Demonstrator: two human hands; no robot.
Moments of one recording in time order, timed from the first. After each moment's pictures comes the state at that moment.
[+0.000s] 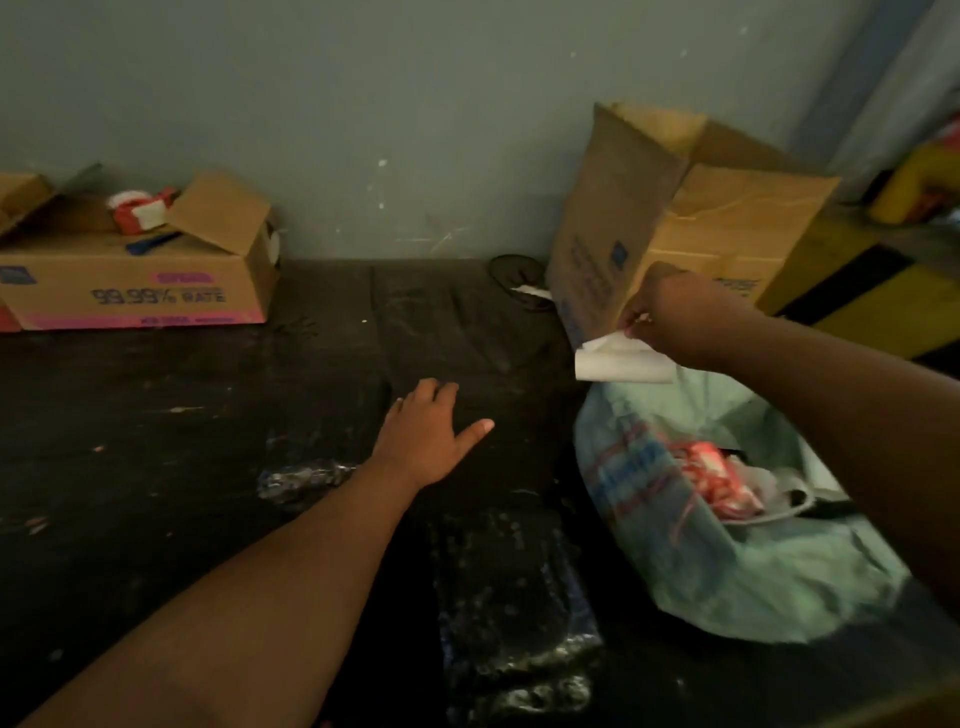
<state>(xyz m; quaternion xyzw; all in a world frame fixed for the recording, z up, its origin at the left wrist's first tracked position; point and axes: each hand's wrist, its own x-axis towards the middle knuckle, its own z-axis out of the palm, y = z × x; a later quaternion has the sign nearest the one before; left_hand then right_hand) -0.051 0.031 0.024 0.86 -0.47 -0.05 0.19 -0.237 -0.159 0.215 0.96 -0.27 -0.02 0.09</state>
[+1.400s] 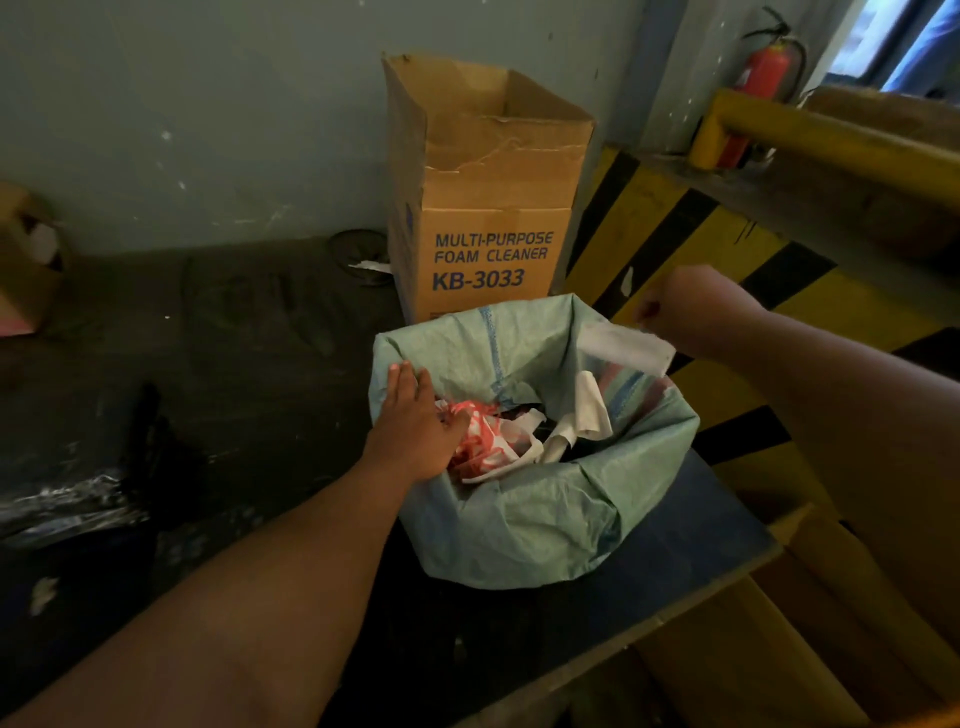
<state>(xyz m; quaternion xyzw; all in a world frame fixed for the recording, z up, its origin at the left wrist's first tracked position) -0.265 -0.166 0.001 0.85 -0.46 -0.14 0.22 -0.485 -0.343 0.191 0.90 -0.44 -0.01 0.05</state>
